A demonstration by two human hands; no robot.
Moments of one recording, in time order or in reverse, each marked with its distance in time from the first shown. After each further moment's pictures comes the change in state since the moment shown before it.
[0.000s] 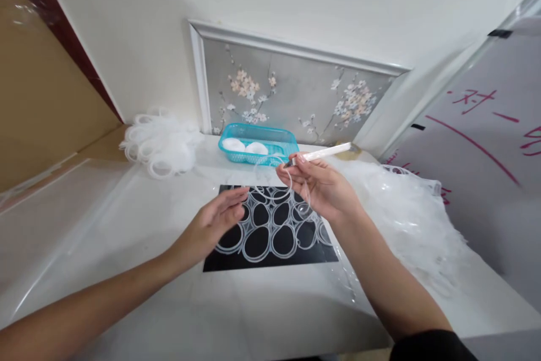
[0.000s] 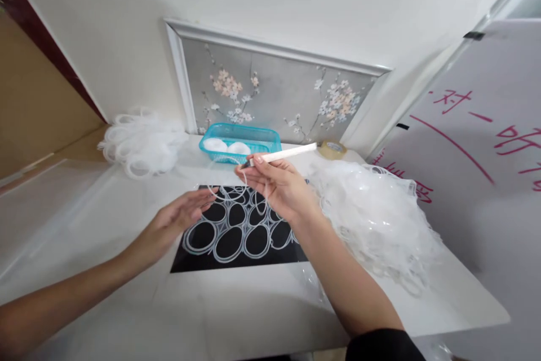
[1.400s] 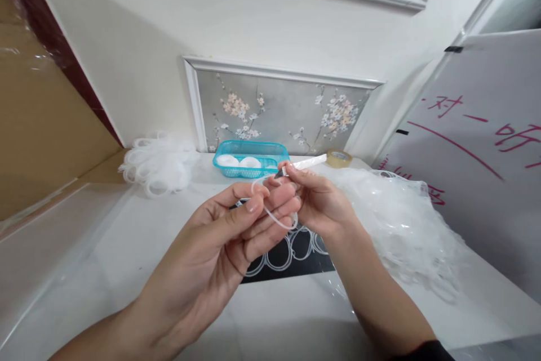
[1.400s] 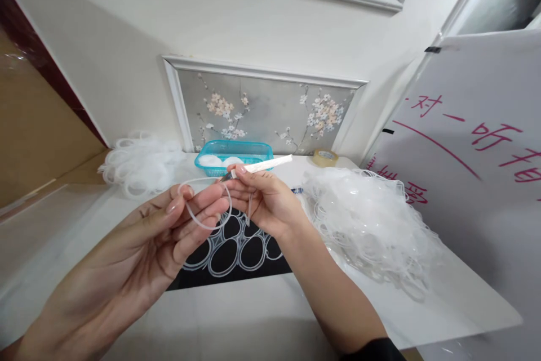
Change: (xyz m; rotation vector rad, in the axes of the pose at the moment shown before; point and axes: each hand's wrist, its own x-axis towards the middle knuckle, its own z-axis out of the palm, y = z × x) left_hand 0.021 0.139 0.017 -1.236 0.121 -0.305; right_hand -0.020 -0.026 0.012 0.398 -0.178 0.184
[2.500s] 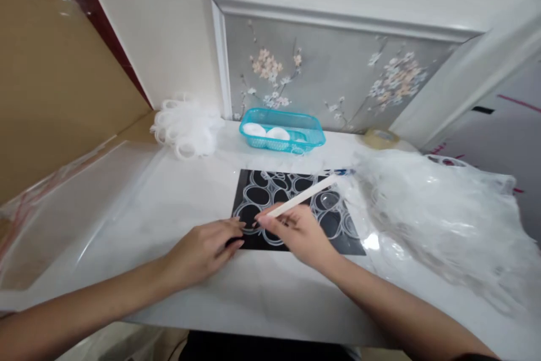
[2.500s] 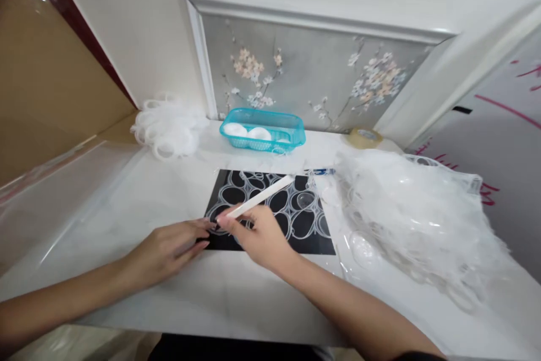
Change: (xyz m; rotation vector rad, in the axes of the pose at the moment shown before) left_hand -0.042 -0.036 -0.168 1.593 -0.151 0.231; right_hand -0.013 0.108 -0.022 -0.803 -0.043 -0.143
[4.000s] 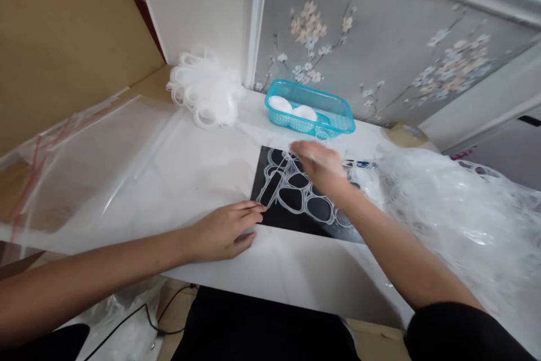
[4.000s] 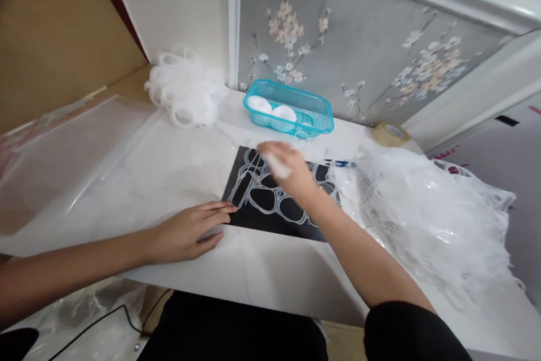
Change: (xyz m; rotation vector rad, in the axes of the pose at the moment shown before) left_hand -0.023 -0.017 0.013 0.131 -0.195 0.151; right_hand 0.067 0.017 -0.027 -0.670 0.014 -0.393
